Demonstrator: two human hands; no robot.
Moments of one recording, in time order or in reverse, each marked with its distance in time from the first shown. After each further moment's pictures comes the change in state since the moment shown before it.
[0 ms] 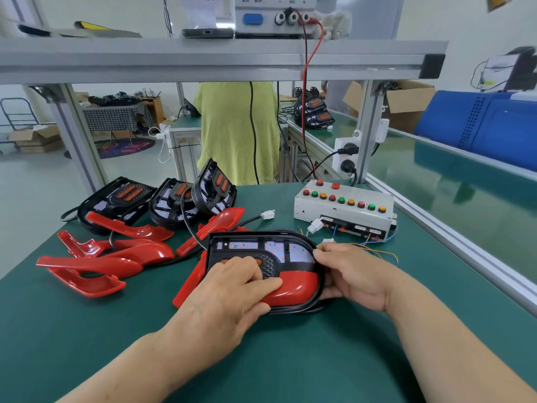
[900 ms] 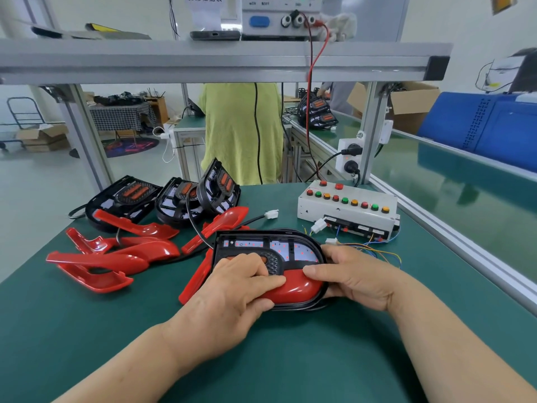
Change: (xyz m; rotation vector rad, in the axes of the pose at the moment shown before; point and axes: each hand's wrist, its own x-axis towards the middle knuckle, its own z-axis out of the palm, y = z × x) left_hand 0.000 -0.004 0.001 -0.107 -0.023 -0.016; right_hand 0.004 0.009 -0.007 -0.065 -0.151 -0.066
